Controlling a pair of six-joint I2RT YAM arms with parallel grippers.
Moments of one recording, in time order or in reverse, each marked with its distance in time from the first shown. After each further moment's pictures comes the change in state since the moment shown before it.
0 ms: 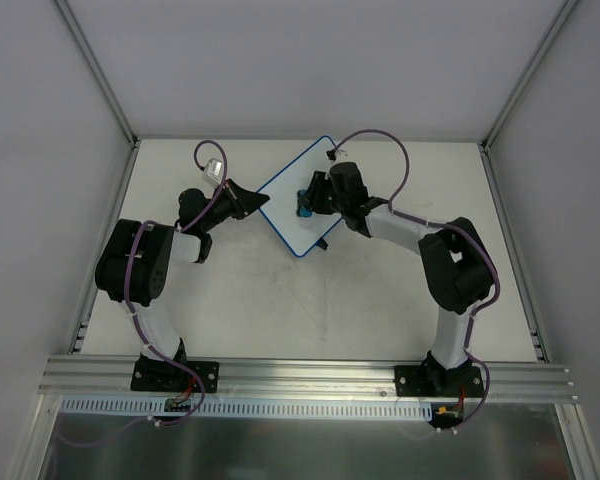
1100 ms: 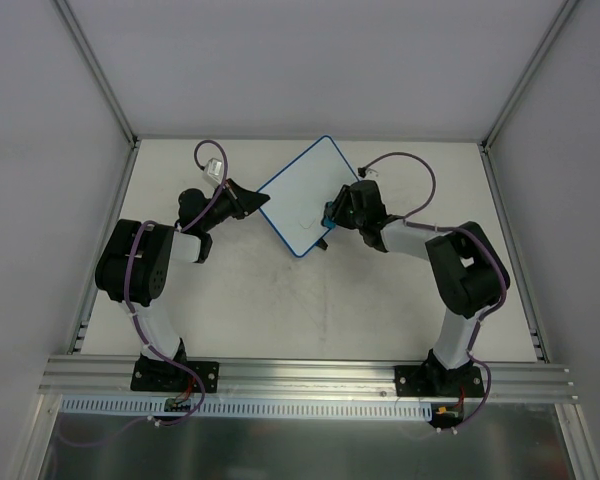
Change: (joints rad) left arm -0.002 0.000 0.000 0.011 0.005 0.000; right arm -0.081 -0.064 -0.250 0.131 0.118 0.137
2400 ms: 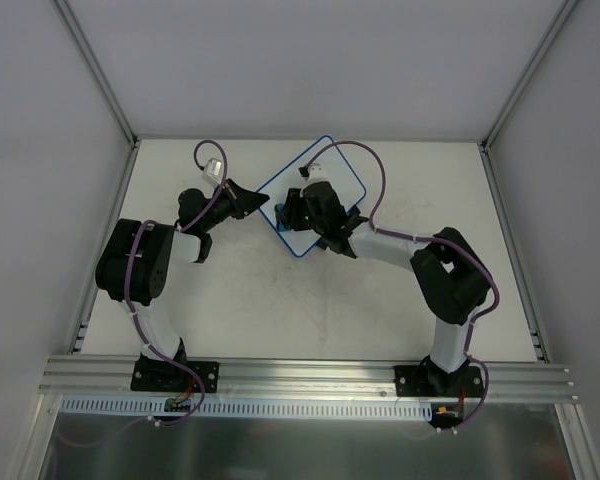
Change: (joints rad) left arm 0.002 0.004 0.002 -0.002 -0.001 0.000; right arm 0.261 0.028 0.178 -0.039 0.005 -0.167
